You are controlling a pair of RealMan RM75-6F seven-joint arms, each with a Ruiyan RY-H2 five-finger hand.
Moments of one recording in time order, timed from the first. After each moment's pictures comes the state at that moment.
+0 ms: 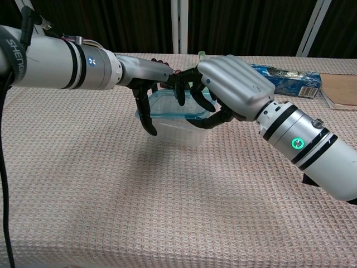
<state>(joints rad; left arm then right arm) -1.27 -1.52 -0.04 -1.51 0.60 0.69 0.38 0.70 -1.94 0.10 -0.99 -1.66 1.31 -0.01</state>
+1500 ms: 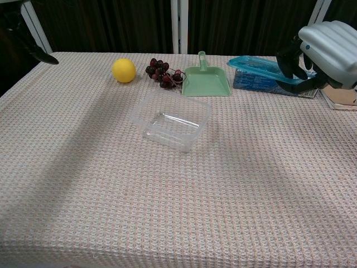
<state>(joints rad) -0.86 -1.22 -0.02 -1.72 0.91 1.21 0.33 0.56 -1.69 0.12 -1.08 -1.55 1.38 -0.11</state>
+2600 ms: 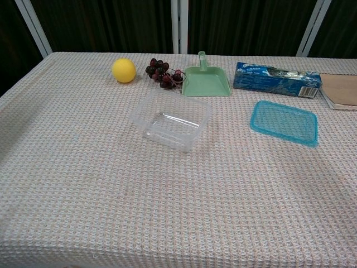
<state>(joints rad) -0.42 -1.11 0.02 -1.69 1.12 1.48 0.27 0.30 -1.26 0.06 -1.58 -1.46 1.48 -0.17</state>
